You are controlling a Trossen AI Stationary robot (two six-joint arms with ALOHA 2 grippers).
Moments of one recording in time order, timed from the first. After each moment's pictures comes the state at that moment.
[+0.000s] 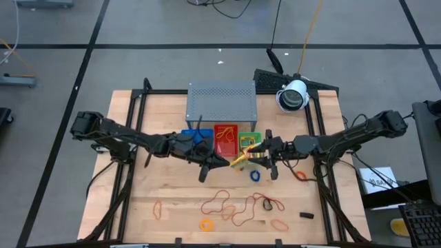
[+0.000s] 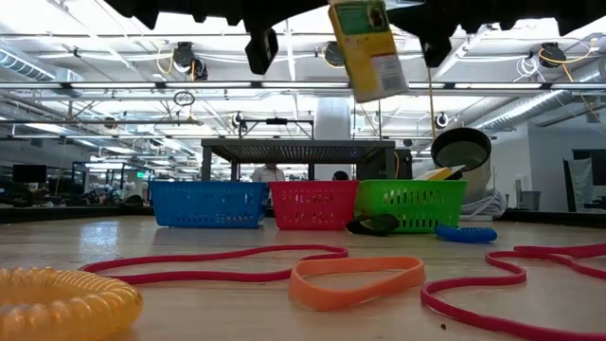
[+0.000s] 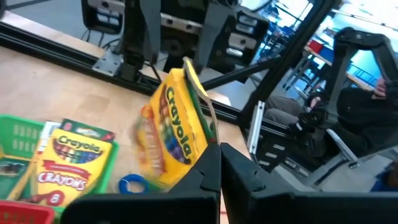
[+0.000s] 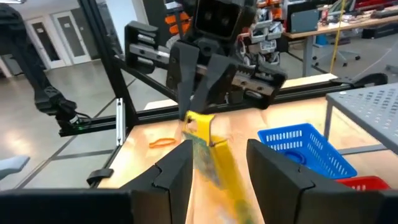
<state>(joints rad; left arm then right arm) -0.14 1.50 0.87 0.47 0.10 -0.43 0.24 1.06 0.53 0.47 0.16 0.22</state>
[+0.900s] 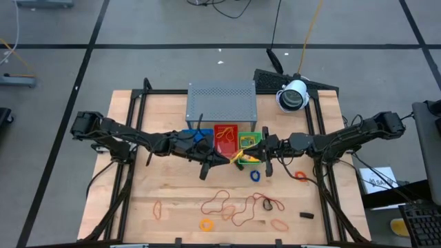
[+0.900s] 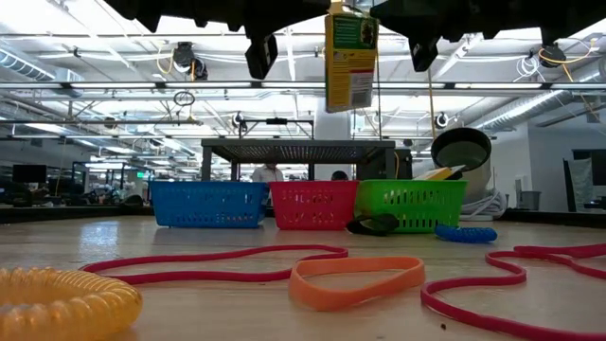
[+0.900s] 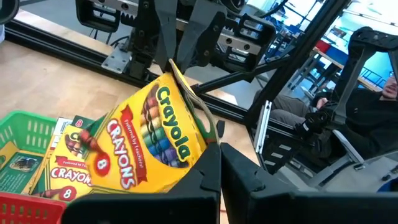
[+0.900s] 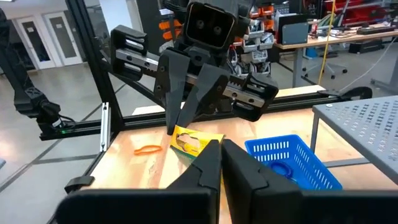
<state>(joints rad) -0.12 1.50 0.87 0.46 0.11 -0.44 0.18 1.13 0.53 0.57 0.13 0.17</state>
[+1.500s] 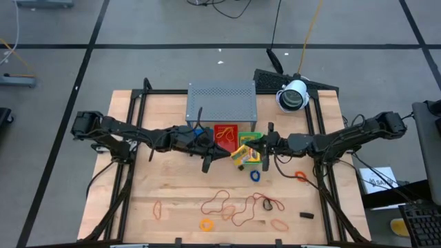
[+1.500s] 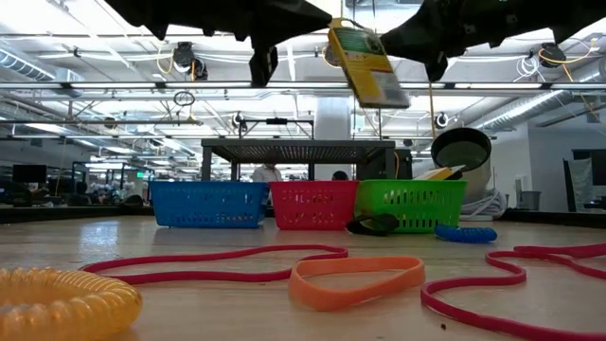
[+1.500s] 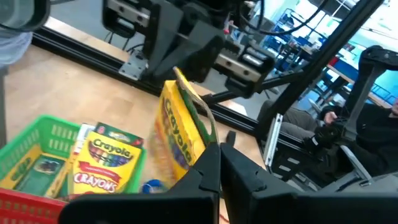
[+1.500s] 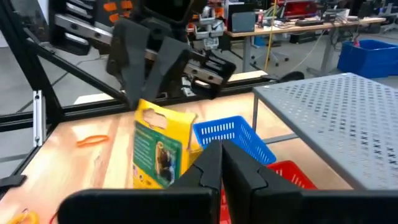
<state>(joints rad) -0.05 1.50 0.87 0.47 0.12 -0.46 0.18 1.10 0.53 0.44 0.34 0.15</state>
